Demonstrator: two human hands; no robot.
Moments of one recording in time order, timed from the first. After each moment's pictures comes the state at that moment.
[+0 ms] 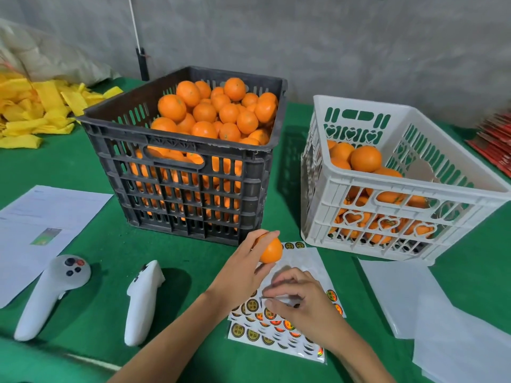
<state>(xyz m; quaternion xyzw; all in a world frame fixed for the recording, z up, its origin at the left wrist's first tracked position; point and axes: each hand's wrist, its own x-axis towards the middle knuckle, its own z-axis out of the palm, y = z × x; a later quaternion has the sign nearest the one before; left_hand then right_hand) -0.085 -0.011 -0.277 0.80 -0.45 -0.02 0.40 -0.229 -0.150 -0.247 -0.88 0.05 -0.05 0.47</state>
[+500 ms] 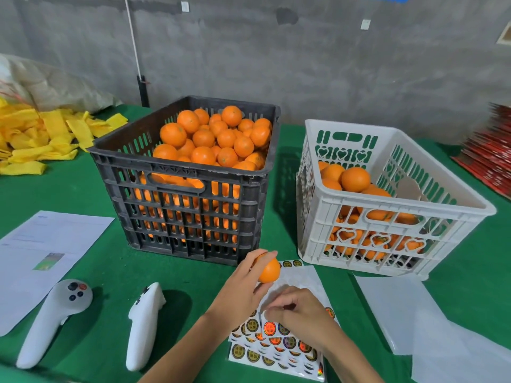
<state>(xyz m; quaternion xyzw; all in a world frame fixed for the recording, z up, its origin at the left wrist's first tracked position) -0.088 -0.008 -0.269 0.80 -0.45 -0.03 0.39 -0.215 -0.138 -0.216 -0.83 0.18 0.04 0.53</state>
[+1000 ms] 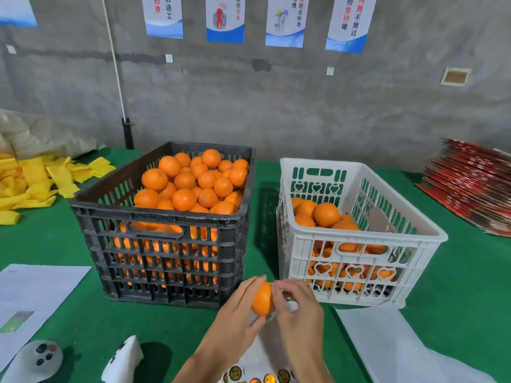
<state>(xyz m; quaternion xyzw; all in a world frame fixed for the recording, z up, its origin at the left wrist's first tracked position) -0.095 -0.023 -0.230 0.78 -0.46 -0.04 0.42 -0.198 -0.138 -0.184 -0.79 0.25 -0.38 0.42</state>
